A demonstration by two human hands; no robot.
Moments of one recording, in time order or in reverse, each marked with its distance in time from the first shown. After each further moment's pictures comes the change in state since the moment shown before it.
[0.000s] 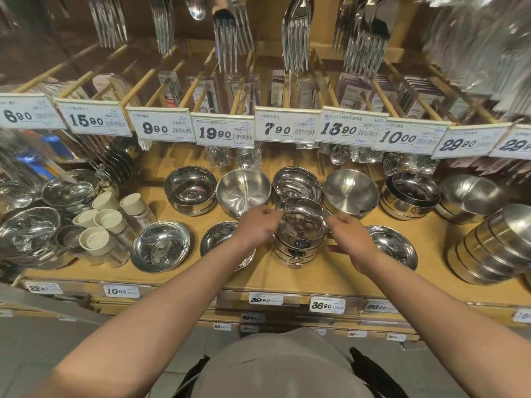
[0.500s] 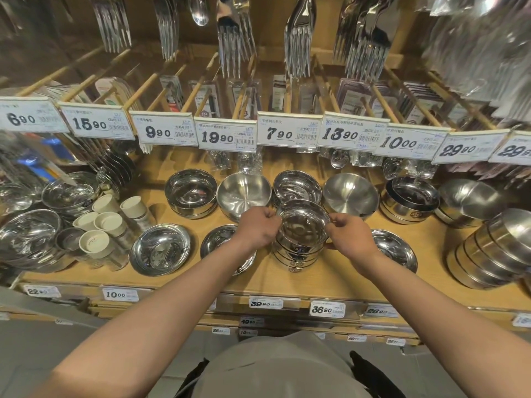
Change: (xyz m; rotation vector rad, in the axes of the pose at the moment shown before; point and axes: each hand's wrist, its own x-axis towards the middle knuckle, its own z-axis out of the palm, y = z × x) left_hand -0.003 0.004 -0.004 0.063 -0.005 0.046; right_hand -0.001 -0.004 0.000 -0.181 0.069 -0.167
